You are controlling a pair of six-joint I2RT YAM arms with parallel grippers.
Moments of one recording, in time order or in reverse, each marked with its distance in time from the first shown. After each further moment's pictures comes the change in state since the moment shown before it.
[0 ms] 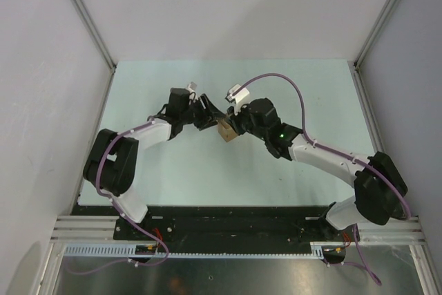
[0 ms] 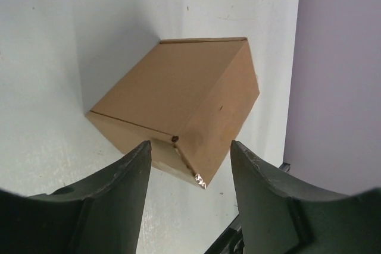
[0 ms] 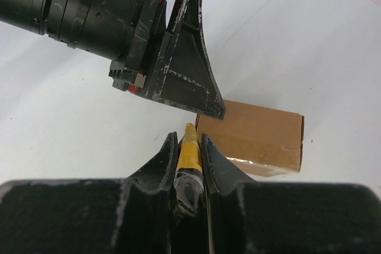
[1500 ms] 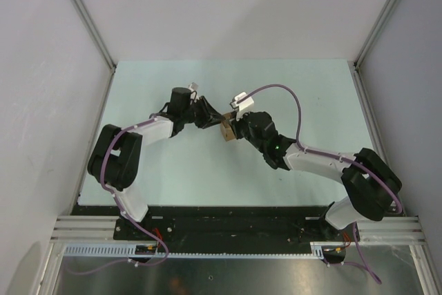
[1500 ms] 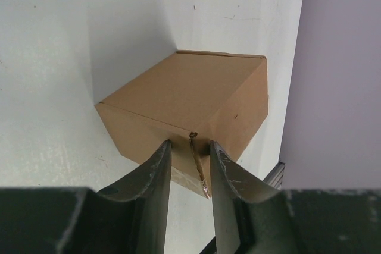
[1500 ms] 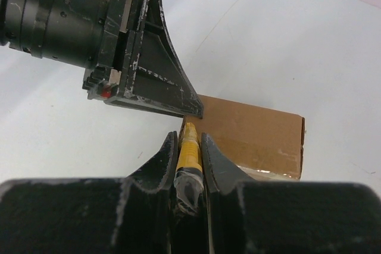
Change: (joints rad) left arm 0.006 0.059 0.041 -0.011 0.025 -0.016; right arm 0.033 0.053 -0.163 0.310 0.182 0.060
